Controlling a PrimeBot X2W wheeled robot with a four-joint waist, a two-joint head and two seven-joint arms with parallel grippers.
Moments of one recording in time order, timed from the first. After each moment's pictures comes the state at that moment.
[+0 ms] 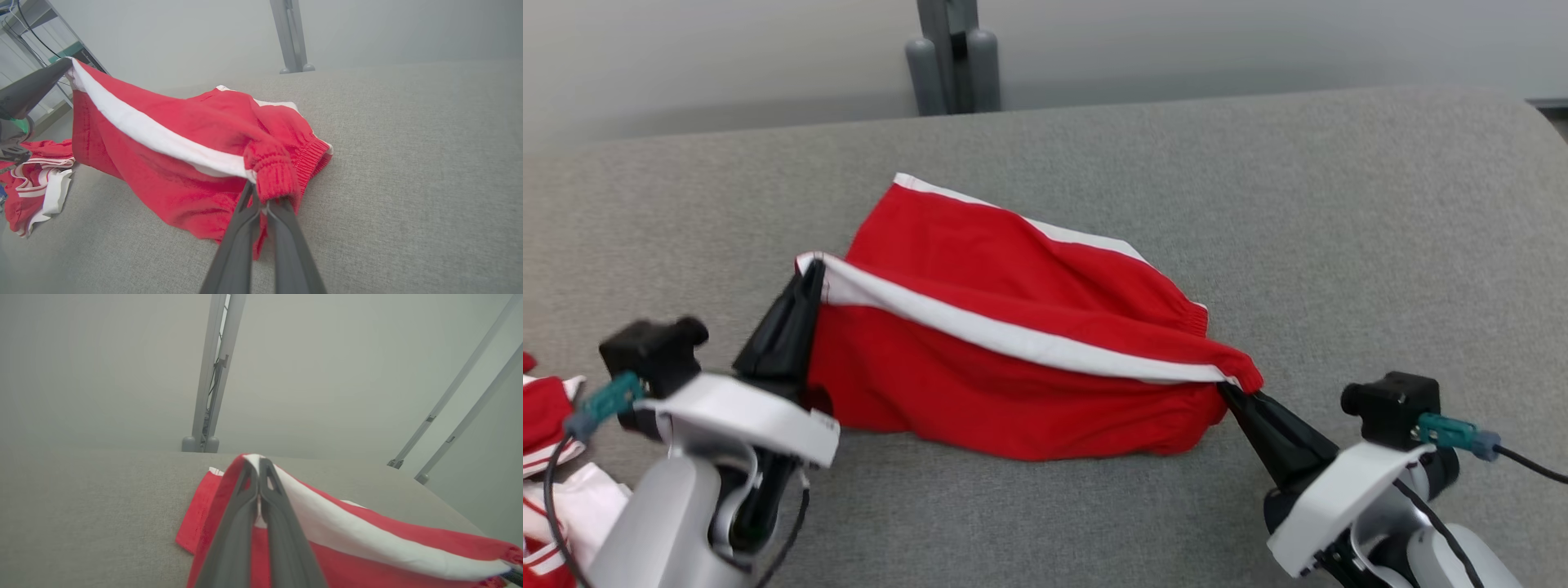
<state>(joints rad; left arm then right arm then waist) -0.28 0.28 -0.26 0.17 -0.67 -0.08 -0.11 -0.14 -0.21 0.35 0.02 0.53 0.13 0.16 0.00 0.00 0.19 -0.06</state>
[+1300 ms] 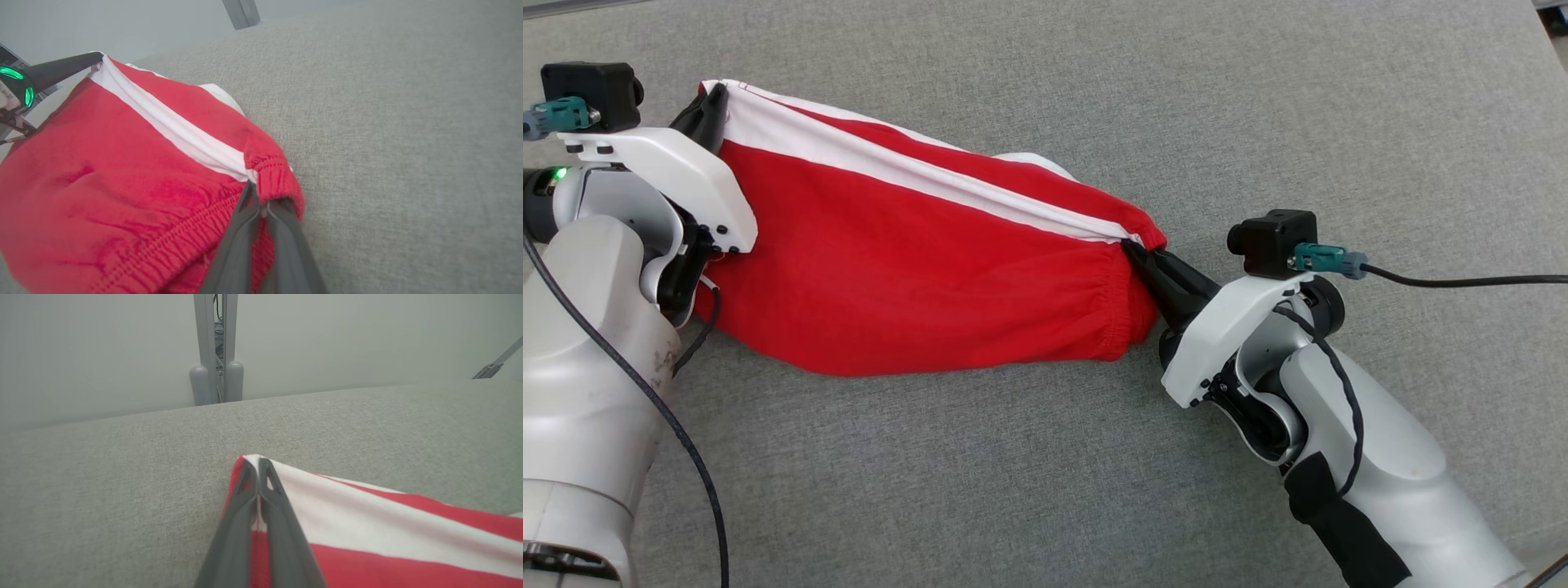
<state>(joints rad) -0.99 0.28 -0.39 0.98 -0.55 -0.11 -0.03 -0.69 -0.05 0.55 0.60 0.62 0.13 0.01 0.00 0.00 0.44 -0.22</state>
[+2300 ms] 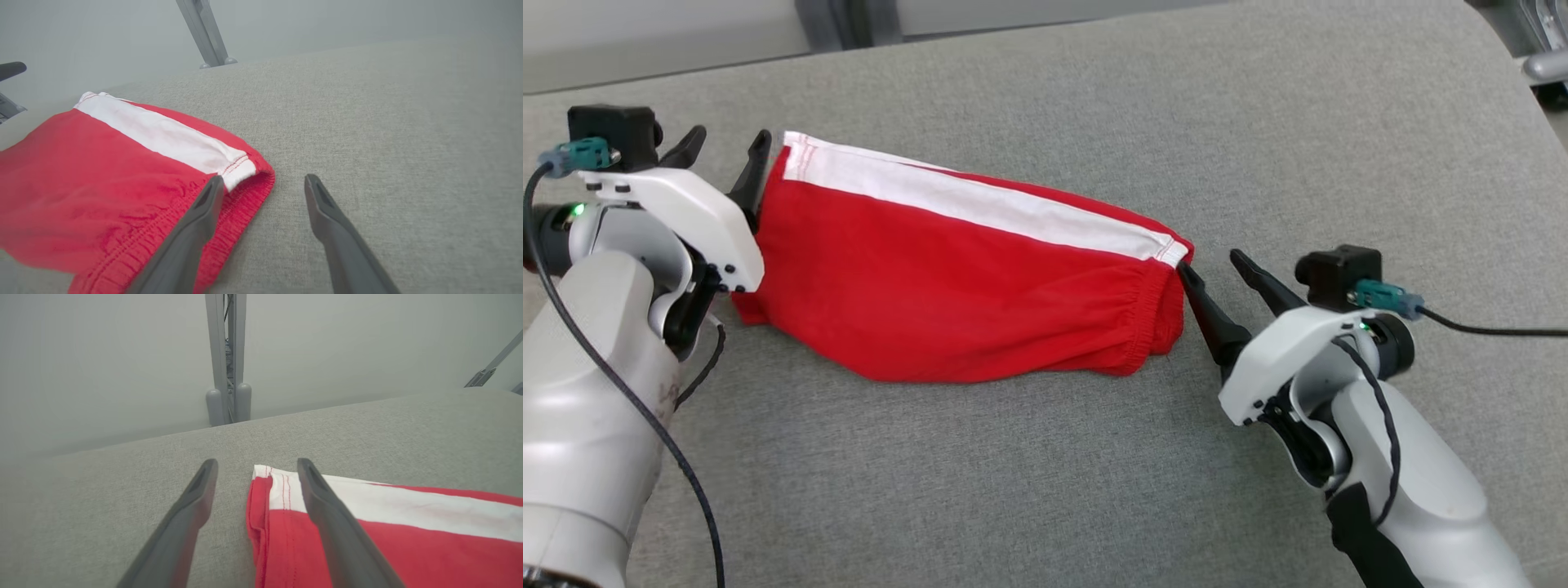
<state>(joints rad) -0.96 0.30 -0.49 1.02 -0.60 -0.13 -0.05 -0.61 -0.05 0.39 0.64 0.46 0.13 -0.03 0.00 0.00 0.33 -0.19</state>
